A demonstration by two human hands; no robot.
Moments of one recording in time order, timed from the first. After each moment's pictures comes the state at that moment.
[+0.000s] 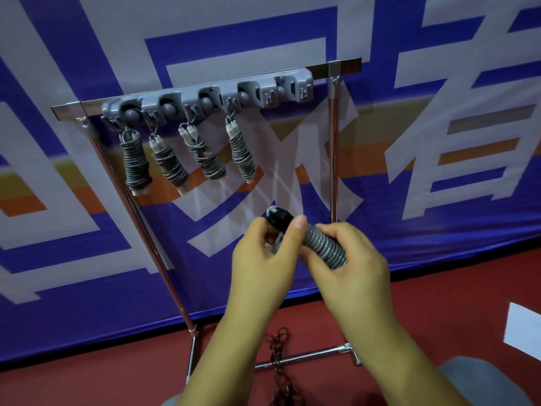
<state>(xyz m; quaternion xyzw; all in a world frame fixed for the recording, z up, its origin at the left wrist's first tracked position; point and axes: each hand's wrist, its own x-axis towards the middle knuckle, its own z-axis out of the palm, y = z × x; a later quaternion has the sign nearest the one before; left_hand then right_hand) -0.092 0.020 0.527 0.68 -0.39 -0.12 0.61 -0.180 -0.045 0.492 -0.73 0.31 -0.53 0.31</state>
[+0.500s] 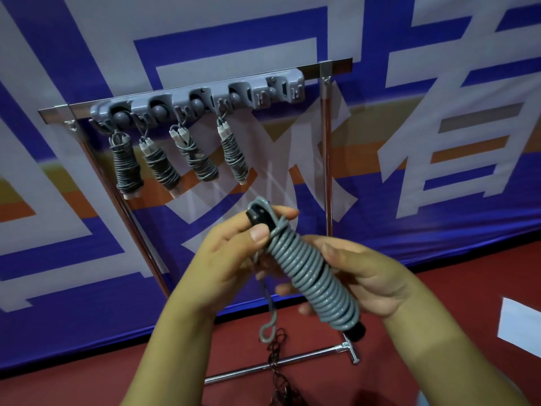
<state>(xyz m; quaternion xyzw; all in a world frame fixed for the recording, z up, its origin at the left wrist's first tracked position) -0.052 0.037 0.545 0.45 -0.55 -0.36 0.60 -0.201 -0.089 0.509 -0.47 -0.04 -0.04 0.88</state>
